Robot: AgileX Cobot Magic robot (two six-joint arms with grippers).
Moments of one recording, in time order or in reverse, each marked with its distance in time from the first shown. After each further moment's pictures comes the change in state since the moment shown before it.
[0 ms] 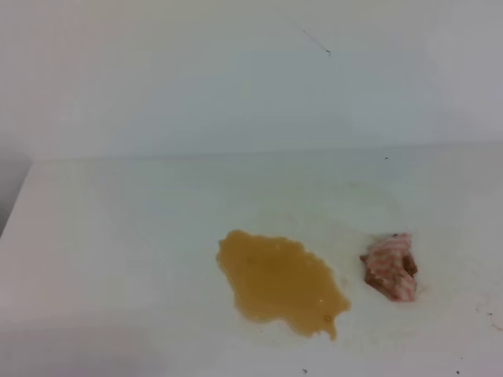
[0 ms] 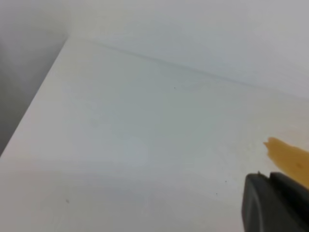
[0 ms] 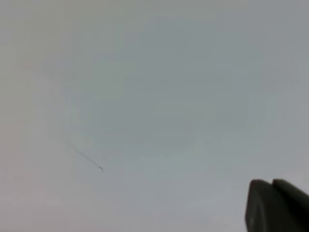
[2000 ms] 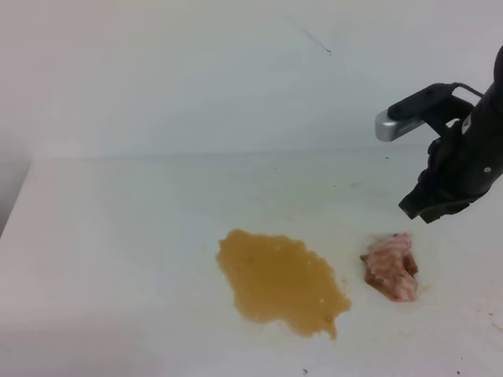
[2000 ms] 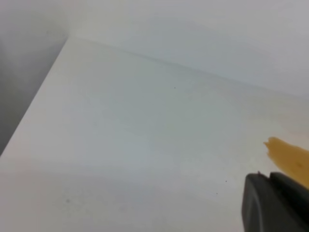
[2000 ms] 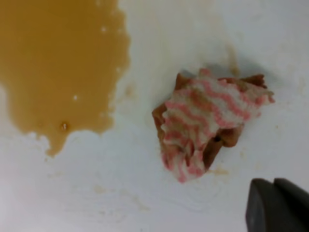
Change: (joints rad) left arm 0.000 0.000 0.000 0.000 0.000 0.000; right arm 0.349 1.156 -0.467 -0.098 0.590 -0.124
